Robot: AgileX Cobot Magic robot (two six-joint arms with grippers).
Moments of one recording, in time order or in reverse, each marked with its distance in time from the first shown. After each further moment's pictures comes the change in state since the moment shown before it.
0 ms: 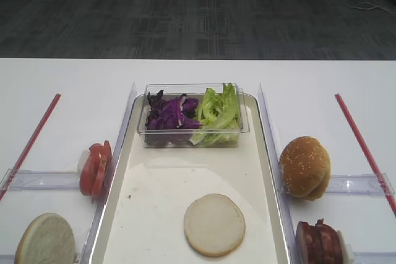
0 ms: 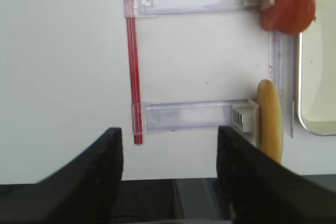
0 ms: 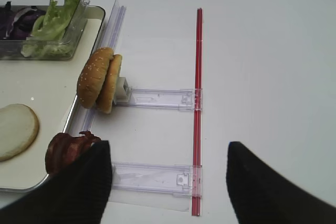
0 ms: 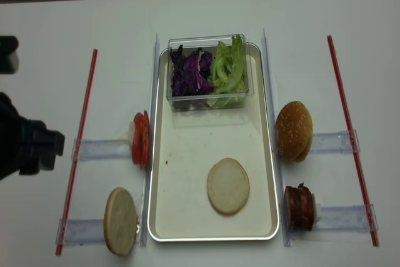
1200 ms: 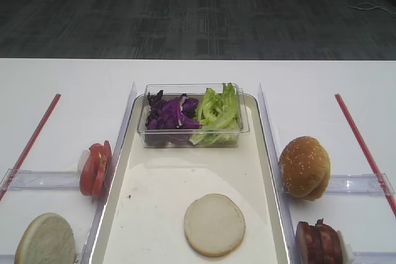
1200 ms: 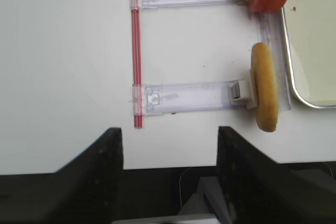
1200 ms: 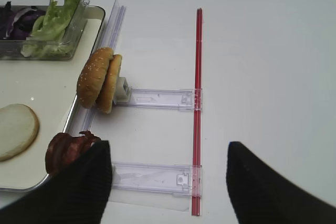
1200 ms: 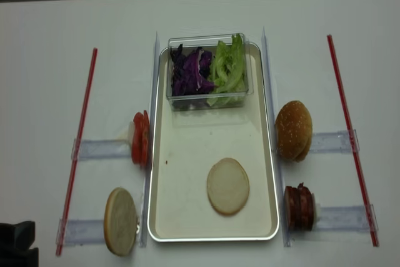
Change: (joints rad) left arm 0.000 -0.602 0.268 0.002 0.022 -0.008; right arm 0.000 0.000 0.000 0.000 0.000 0.000
